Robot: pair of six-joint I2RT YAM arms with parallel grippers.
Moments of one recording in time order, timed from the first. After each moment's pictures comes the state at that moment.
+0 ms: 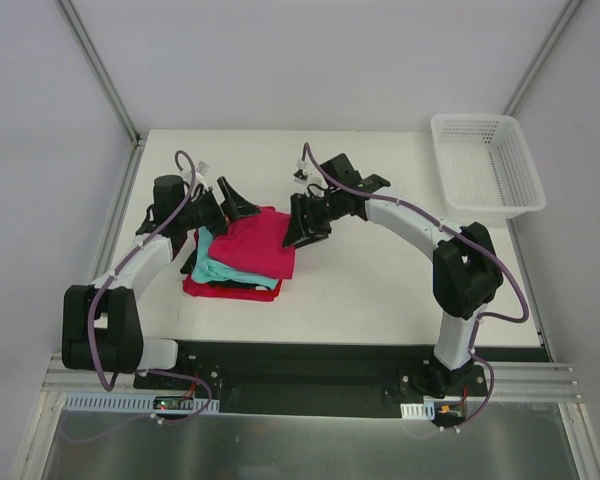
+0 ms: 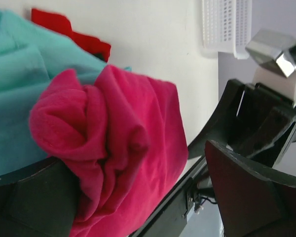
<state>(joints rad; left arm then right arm) -0.04 1.38 0.82 0.04 0.75 -0.74 0.65 1.86 1.52 -0.61 -0.72 0.44</state>
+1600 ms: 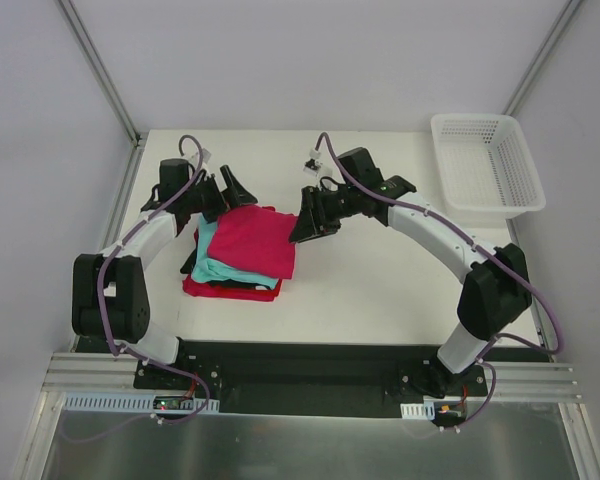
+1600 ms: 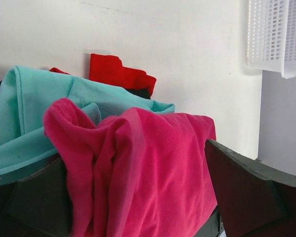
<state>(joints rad) -0.05 1.52 0.98 -0.10 0.63 -0.58 0.63 1.67 1.44 -0.58 -0.77 0.43</state>
